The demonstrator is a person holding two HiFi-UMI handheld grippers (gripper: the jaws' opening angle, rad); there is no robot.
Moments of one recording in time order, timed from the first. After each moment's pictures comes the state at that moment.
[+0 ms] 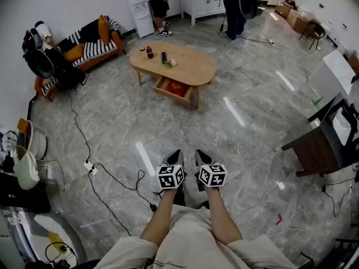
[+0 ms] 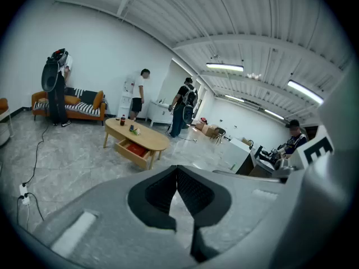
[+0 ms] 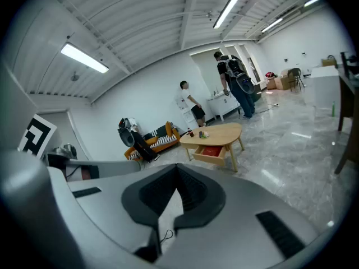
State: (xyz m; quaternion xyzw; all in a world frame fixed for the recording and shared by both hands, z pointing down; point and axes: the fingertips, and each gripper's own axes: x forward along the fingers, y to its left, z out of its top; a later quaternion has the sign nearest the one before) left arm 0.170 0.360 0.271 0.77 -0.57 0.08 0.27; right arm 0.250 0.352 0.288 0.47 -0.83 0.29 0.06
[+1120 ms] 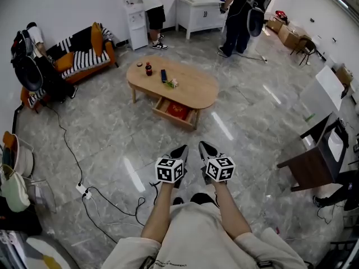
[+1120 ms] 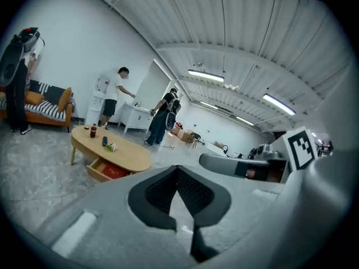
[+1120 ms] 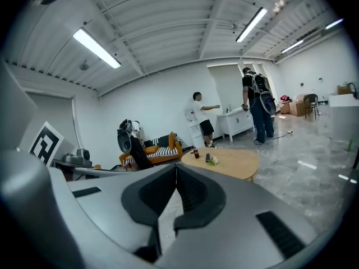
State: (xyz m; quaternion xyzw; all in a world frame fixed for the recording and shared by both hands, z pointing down) left arm 0.068 0.173 0.229 0.86 -0.44 0.05 0.25; right arm 0.130 0.158 0.220 0.46 -0.86 0.20 0.06
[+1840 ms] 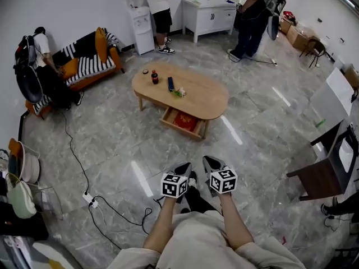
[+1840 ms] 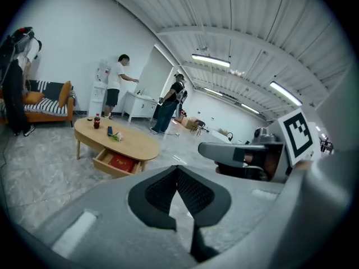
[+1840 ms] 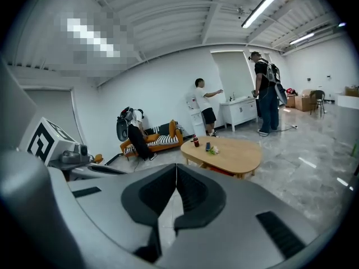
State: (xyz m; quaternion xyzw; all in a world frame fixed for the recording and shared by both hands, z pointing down) left arm 0.060 0.129 0.289 0.85 -0.44 0.12 0.27; right arm 0.124 0.100 0.272 0.45 -0.86 0.22 0.12
